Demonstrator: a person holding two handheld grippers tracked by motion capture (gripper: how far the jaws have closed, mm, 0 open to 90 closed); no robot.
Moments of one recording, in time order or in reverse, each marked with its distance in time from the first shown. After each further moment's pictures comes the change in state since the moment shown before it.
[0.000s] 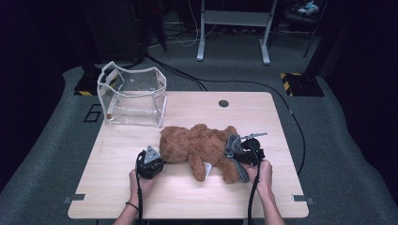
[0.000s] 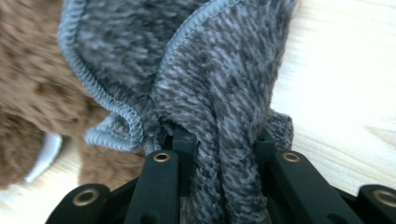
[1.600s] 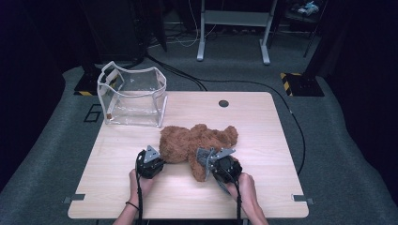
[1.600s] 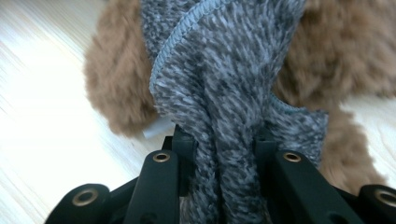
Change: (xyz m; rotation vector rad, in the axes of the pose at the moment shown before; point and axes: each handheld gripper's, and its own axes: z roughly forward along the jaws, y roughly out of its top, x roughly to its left) left arm 0.001 0.001 0.001 0.007 -0.003 -0.010; right arm 0.099 -0.023 -0.007 0.000 -0.007 -0.364
